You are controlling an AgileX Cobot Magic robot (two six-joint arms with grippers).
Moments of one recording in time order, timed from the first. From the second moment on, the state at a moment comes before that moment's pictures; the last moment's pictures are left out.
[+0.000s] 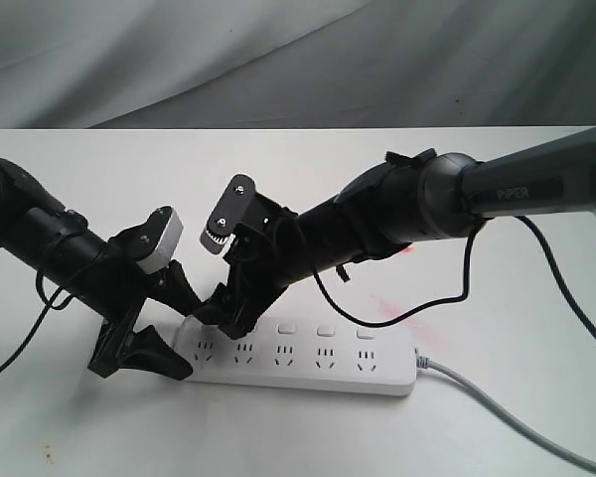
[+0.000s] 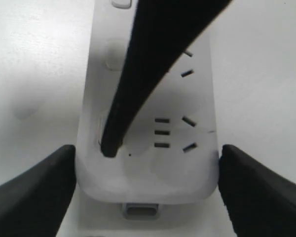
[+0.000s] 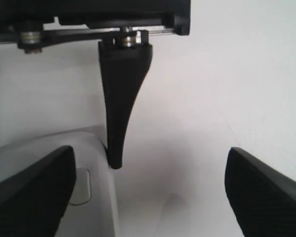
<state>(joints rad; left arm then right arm) 0.00 2.08 -1.08 -0.92 1.01 2.09 0.62 2.17 -1.32 1.34 0.49 -1.81</state>
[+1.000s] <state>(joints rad) 0.00 2.08 -1.08 -0.92 1.01 2.09 0.62 2.20 -1.33 1.31 0.52 -1.78</state>
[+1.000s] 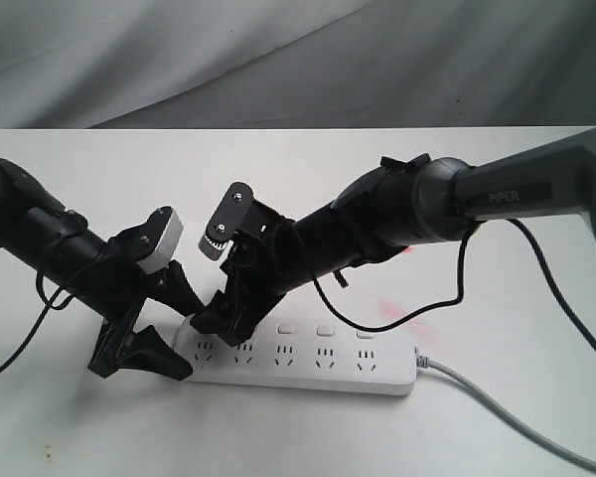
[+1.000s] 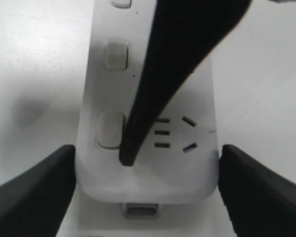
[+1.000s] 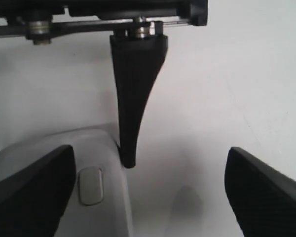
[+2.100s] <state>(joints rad) 0.00 2.08 -1.08 -0.92 1.01 2.09 0.62 2.20 -1.34 1.20 0.48 -1.65</state>
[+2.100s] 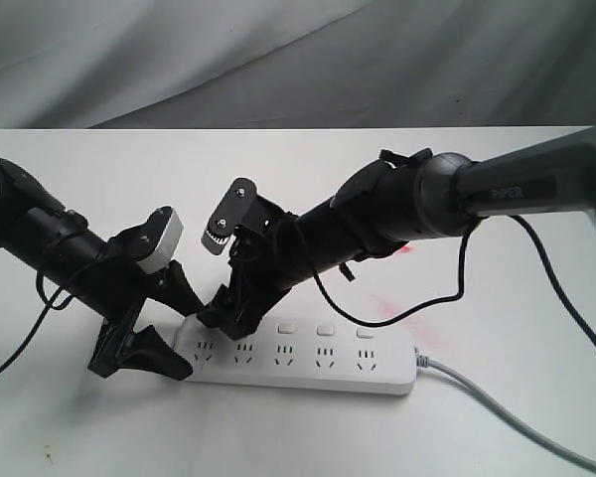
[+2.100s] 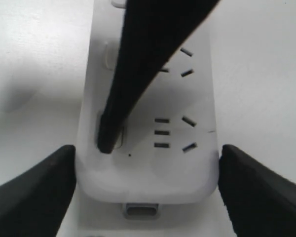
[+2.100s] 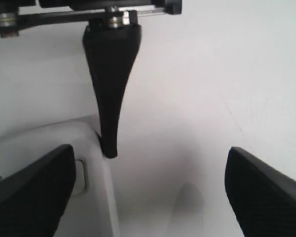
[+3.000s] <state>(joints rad) 0.00 2.08 -1.08 -0.92 1.01 2.09 0.50 2.03 -1.28 1.14 0.59 -1.68</state>
